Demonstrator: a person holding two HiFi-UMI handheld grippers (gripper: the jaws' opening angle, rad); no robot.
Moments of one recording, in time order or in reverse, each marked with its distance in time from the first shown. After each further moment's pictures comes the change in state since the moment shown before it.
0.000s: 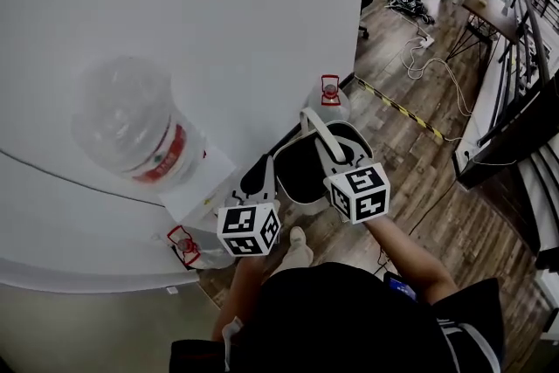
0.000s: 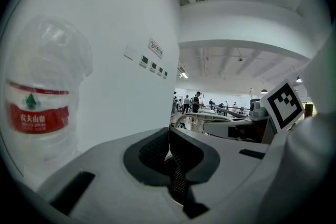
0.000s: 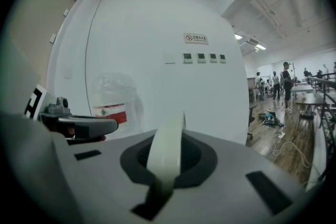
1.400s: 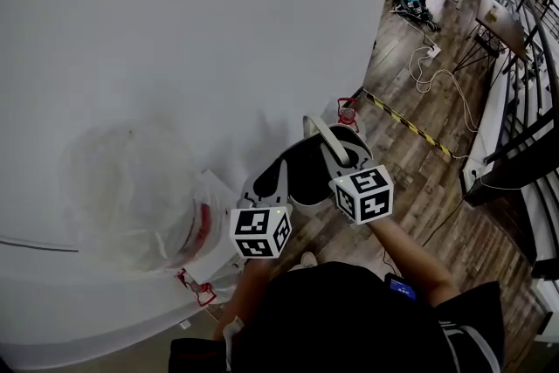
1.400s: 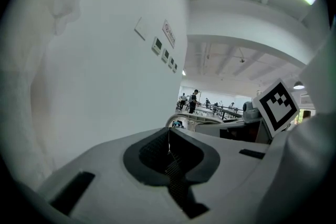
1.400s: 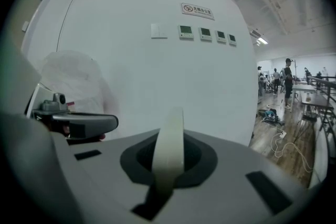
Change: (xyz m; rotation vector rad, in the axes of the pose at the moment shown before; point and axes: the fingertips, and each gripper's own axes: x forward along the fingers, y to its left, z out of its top) left arm 0.151 0.135 0.018 -0.038 0.045 -0.084; right arm 0.205 -0.034 0.021 -0.002 0.105 -0.042
